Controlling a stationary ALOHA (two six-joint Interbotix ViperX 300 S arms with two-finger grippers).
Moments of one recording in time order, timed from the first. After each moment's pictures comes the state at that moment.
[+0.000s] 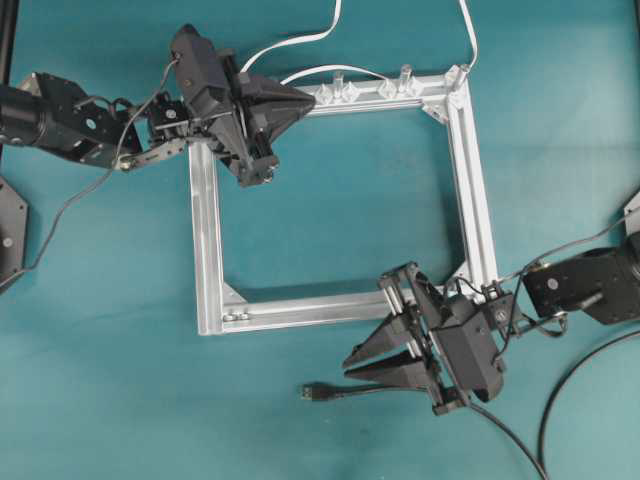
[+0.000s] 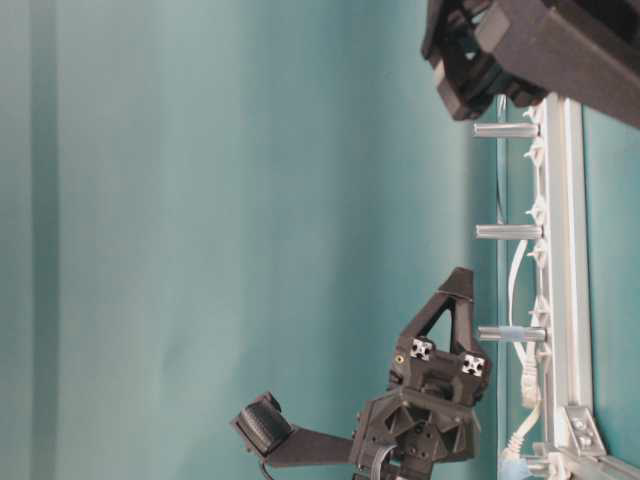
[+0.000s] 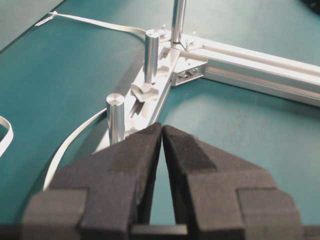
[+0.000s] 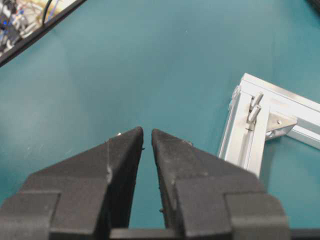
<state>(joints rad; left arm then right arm) 0.28 0.16 0.84 -0.11 -0.78 -0.01 0.28 0.16 0.83 -0.11 -0.78 0.00</state>
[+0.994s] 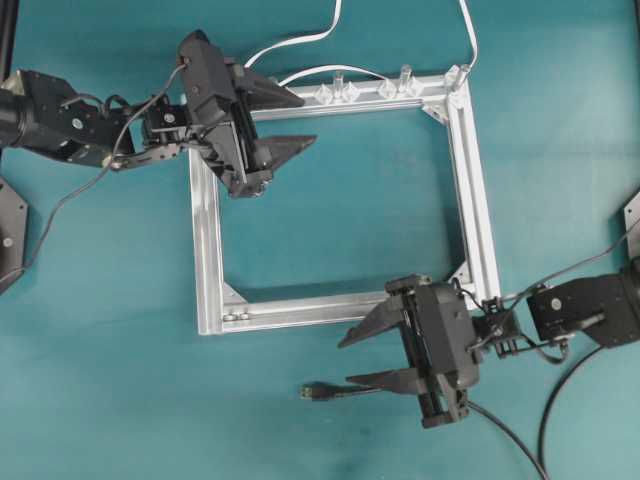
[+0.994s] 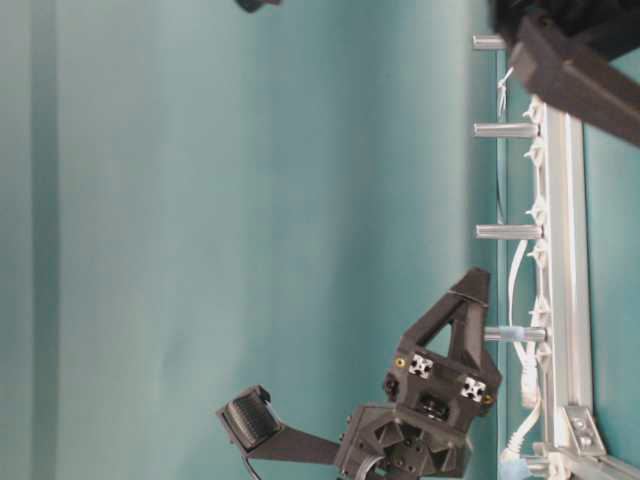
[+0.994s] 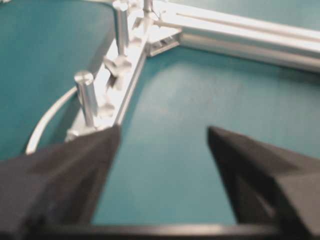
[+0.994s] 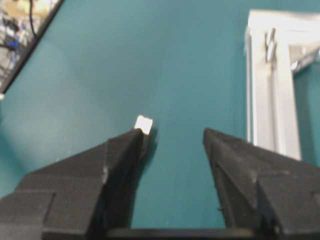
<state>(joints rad) 0.26 0.09 0.84 -0.06 -0.59 -0.02 0.37 0.18 0.81 0.19 -0.69 0.14</state>
